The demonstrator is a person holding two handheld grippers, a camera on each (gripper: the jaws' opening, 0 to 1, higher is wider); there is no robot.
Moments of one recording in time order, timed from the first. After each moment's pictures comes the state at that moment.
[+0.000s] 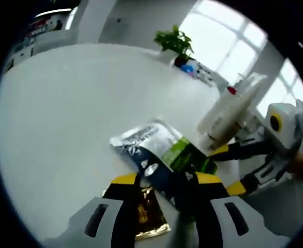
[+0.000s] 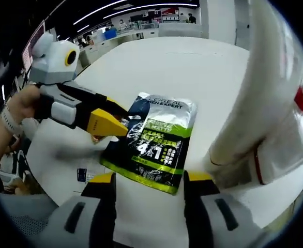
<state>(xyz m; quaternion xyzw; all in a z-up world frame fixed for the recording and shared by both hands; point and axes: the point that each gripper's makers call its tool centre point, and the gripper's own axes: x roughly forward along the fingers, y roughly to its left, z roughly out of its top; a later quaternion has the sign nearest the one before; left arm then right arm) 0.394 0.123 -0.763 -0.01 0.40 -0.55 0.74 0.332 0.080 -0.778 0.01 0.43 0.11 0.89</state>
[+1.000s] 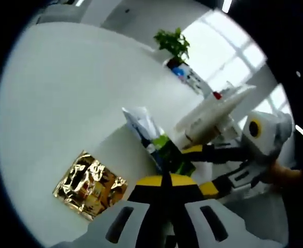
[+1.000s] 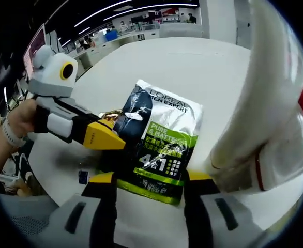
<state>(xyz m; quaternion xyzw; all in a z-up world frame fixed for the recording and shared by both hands) 0.375 0.121 -0.763 -0.11 0.45 -0.57 0.68 0.335 0.079 -0.778 0.02 0.43 0.13 0.89</state>
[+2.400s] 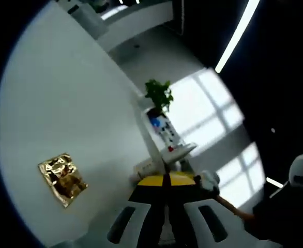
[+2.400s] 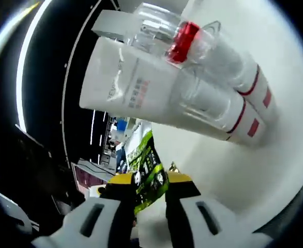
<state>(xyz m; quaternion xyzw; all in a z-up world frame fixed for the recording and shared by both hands) 0.363 0.135 -0.668 -0.37 0.34 -0.55 0.66 0.343 0.082 -0.683 0.58 0.19 0.09 0.79</state>
